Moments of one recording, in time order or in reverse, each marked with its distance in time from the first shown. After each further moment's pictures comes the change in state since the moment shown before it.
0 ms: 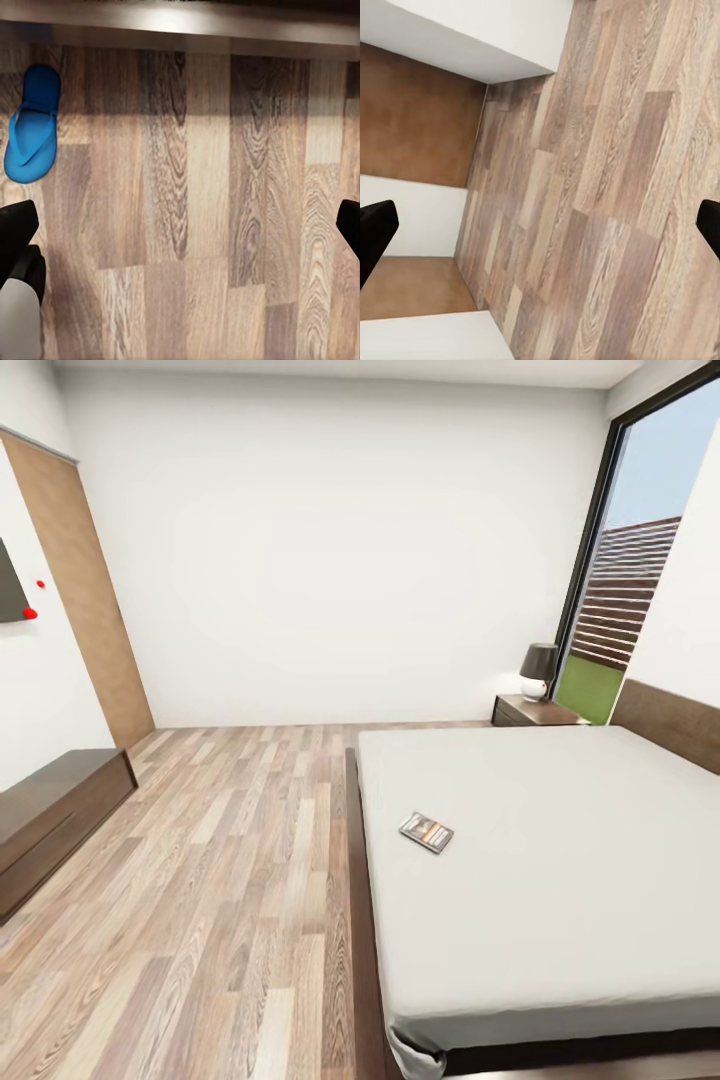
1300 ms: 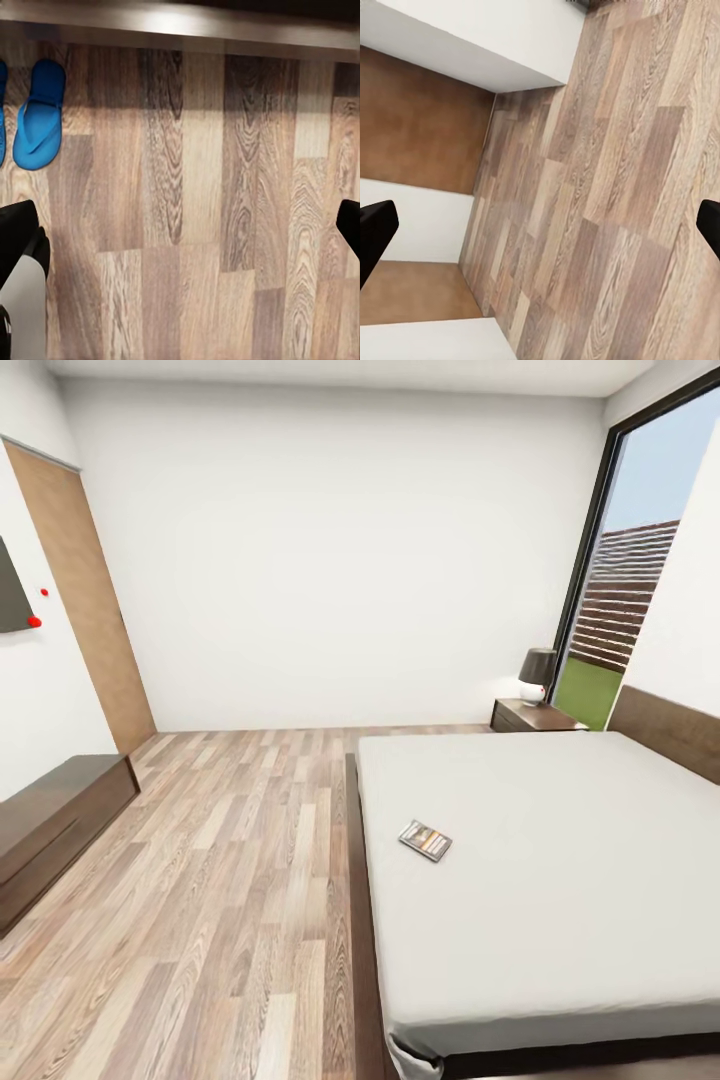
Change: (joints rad) left arm 0.001 -0.002 -0.001 0.000 -0.001 -0.033 0.011; right arm 0.000 0.004 0.015 0.009 0.000 0.000 0.000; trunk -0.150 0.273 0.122
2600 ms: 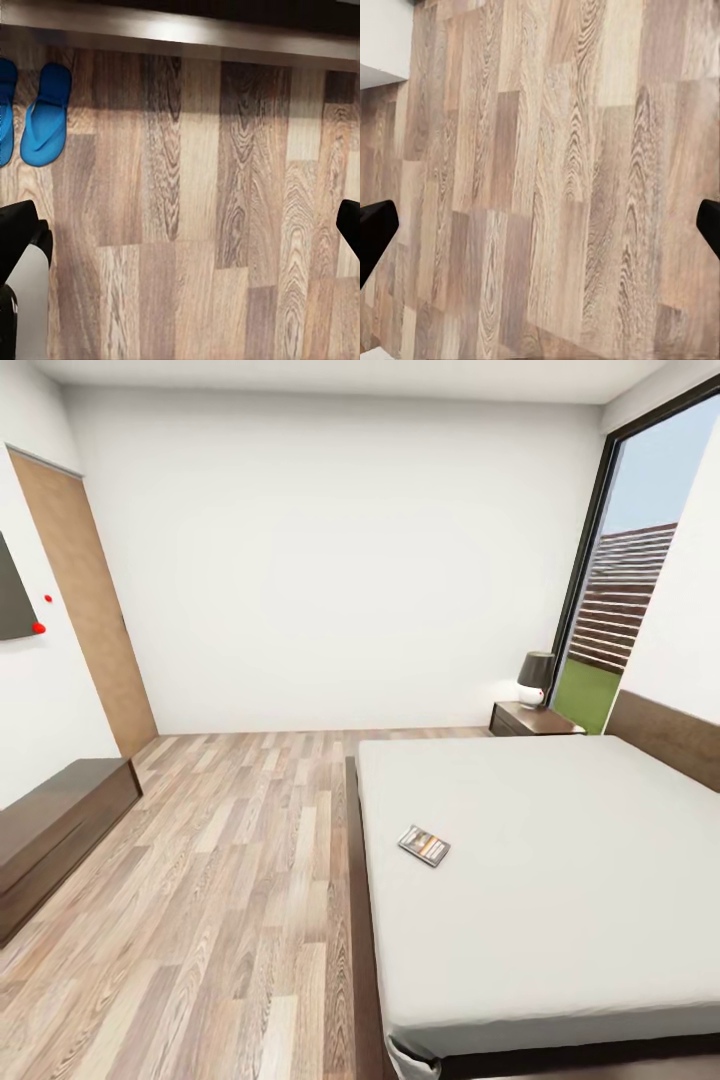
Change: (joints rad) left arm 0.035 -0.051 -0.004 -0.001 0.002 -0.015 -0.405; right arm 0.000 0.007 0.014 0.031 -0.001 -0.057 -0.001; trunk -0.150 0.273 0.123
